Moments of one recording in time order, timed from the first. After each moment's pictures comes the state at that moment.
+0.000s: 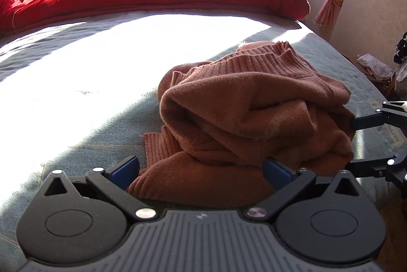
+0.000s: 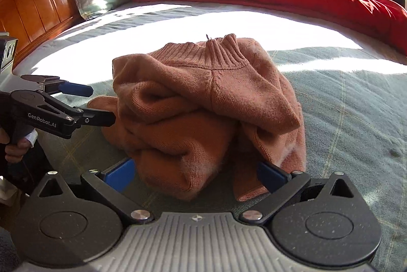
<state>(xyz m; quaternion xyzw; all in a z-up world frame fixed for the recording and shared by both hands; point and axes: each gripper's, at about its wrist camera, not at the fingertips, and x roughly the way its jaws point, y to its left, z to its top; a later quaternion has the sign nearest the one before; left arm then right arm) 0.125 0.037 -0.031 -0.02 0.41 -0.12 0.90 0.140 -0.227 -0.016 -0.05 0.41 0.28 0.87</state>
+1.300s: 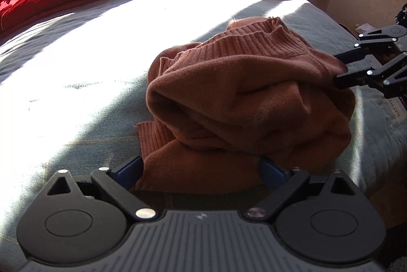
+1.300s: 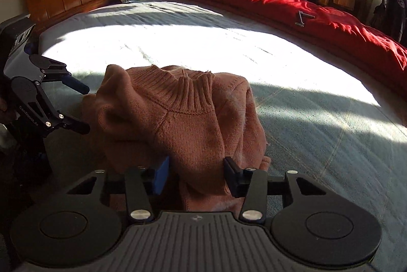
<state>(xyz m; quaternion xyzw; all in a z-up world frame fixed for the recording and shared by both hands) 0.121 0.026 -0.024 0.04 0.45 -0.12 0.88 0.200 -0.262 0.011 -0.16 0.37 0.37 0.84</state>
